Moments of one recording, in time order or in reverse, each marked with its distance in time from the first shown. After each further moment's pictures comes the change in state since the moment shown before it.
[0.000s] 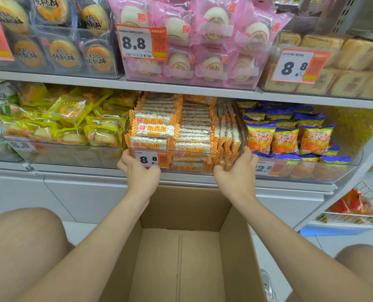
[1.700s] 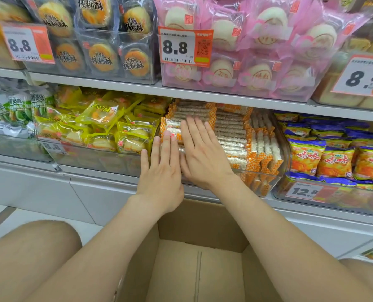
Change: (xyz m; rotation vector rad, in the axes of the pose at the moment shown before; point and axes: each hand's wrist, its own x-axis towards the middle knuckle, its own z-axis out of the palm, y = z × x) left_hand 0.035 0.003 -0.034 1.191 -0.150 0.638; right_hand 0.049 -0.093 0.115 -0.581 -0.052 -1.040
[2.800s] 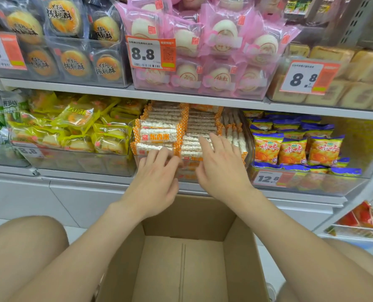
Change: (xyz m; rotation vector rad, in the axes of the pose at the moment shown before) left_hand -0.019 0.023 -0.015 -0.204 0.182 0.364; right_hand -0.082 0.034 -0.082 -0.011 -0.158 0.281
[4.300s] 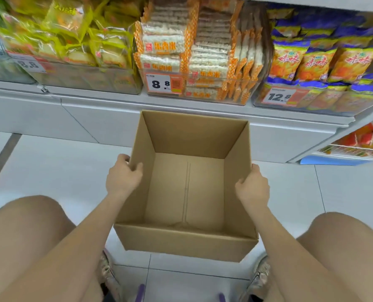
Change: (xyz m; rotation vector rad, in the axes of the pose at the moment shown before) left_hand -0.193 -0.013 0.055 -0.383 -0.325 -1.167; right_hand -0.235 0.010 0.076 0.367 -0.469 0.955
